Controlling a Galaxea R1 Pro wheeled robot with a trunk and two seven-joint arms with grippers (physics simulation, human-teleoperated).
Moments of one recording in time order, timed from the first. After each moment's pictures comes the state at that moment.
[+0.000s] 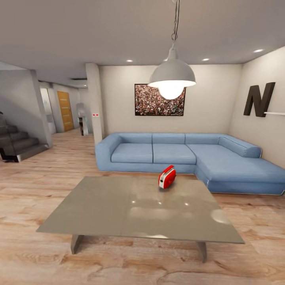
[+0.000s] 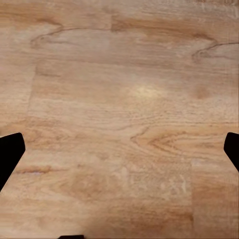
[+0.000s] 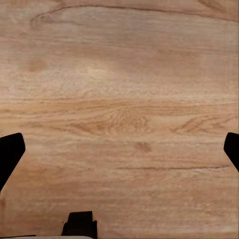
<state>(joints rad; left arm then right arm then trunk) 0.03 -0.09 0.00 -0.55 -0.01 -0.11 0.01 -0.07 -0.11 -0.01 -0.37 -0.01 -0.09 -0.01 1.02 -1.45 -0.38</state>
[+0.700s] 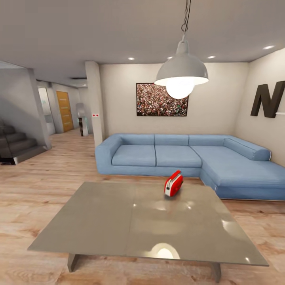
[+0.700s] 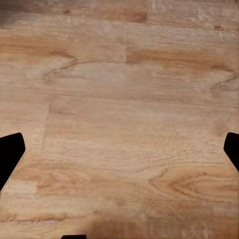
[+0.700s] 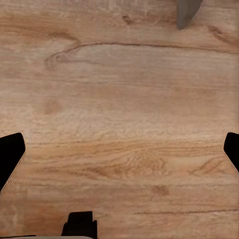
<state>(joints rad) 0.03 -0.08 0.00 -0.55 -0.01 -0.11 0.01 -0.07 -0.11 -0.01 -0.37 -0.01 -0.09 -0.01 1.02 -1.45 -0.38</state>
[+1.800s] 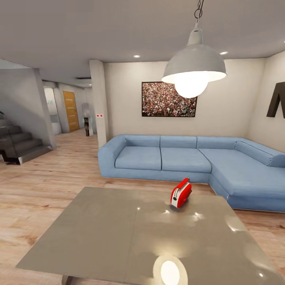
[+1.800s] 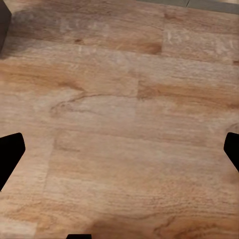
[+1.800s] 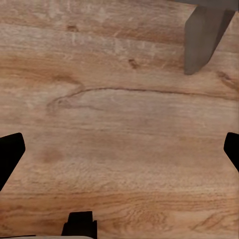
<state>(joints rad) 0.03 -0.08 0.00 -0.55 0.00 -0.11 0.04 -0.07 -0.11 -0.01 -0.37 -0.01 -0.09 -0.01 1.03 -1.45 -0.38</state>
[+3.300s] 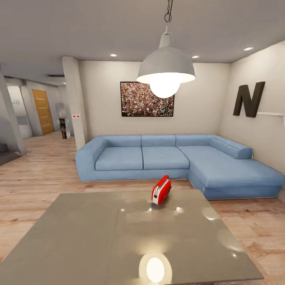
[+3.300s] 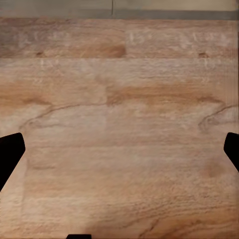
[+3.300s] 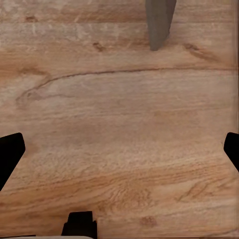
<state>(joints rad) 0.03 -0.08 0.00 -0.55 0.00 -0.11 0.04 -0.07 -0.11 -0.01 -0.37 -0.01 -0.09 -0.01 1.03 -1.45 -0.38</state>
